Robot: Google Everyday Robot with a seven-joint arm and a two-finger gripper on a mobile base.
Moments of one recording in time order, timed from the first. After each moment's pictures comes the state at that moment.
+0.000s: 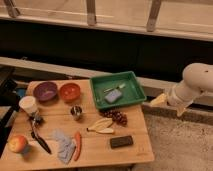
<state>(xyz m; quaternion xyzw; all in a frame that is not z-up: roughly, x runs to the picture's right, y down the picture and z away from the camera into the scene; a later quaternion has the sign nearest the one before) 0.301 0.098 0.676 -0.22 0.17 0.79 0.54</state>
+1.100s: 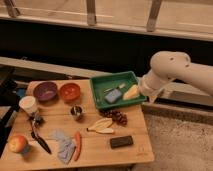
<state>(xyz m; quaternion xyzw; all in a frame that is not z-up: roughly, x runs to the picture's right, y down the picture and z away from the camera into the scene) 0.151 0.049 0.690 -0.27 0.11 0.71 0.64</state>
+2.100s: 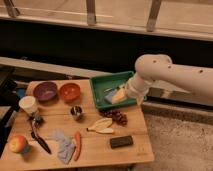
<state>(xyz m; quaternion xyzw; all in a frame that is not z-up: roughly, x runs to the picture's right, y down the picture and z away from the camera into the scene) 0.103 0.071 0.709 -0.31 0.10 0.68 0.66</state>
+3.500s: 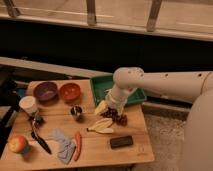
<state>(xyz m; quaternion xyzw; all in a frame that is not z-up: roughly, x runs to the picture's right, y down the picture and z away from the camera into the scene) 0.016 0.124 0.741 -0.39 0.11 0.63 0.67</state>
